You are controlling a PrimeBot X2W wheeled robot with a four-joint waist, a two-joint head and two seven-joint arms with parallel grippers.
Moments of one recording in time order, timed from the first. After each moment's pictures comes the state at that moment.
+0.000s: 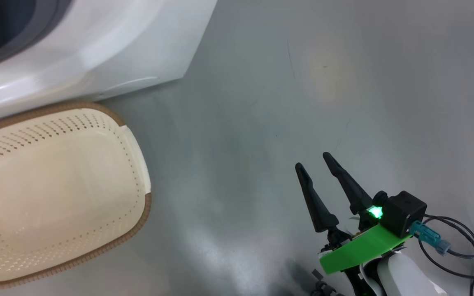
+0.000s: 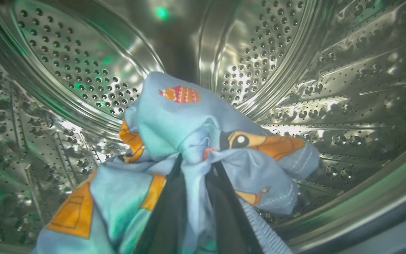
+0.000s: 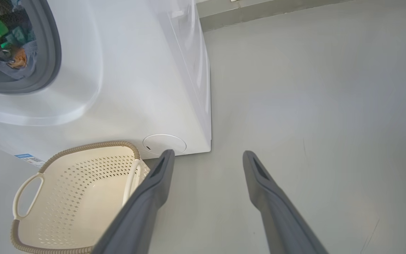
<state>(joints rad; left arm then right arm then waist) -1.20 0.34 -0.06 0.85 -0.24 -0.06 -0.24 -0.23 -0.07 0.27 0.12 0.36 0.13 -0.26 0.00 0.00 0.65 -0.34</state>
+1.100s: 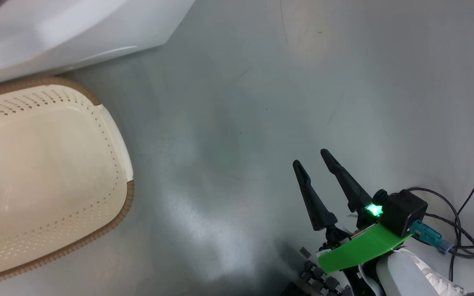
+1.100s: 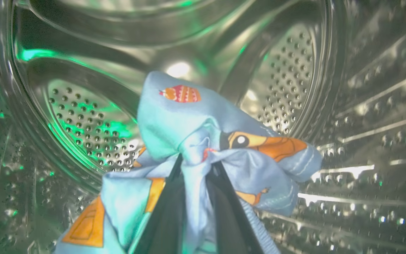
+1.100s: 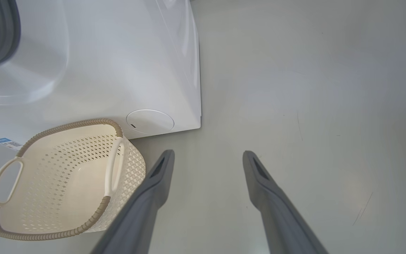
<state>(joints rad) -1.34 0.39 0.02 0.60 -0.13 0.01 -0.26 -0.23 -0.06 0.28 0.09 0.37 0.13 -0.26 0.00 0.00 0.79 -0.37</state>
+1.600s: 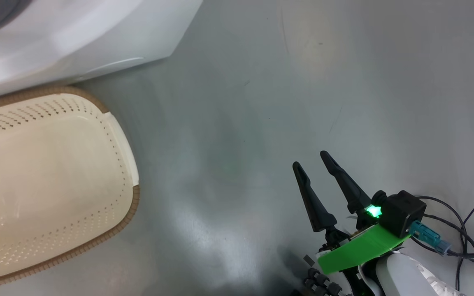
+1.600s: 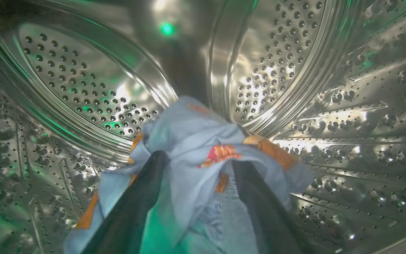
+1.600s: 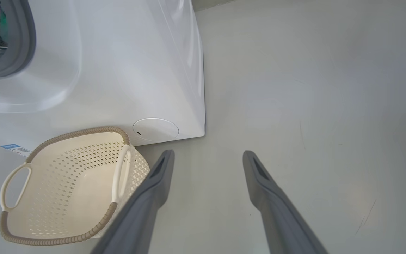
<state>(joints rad) -1.38 0.37 -0.02 0.89 -0.09 -0.01 -0.26 -0.23 -0.06 0.28 0.10 0.37 0.13 -0.26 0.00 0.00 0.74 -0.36</state>
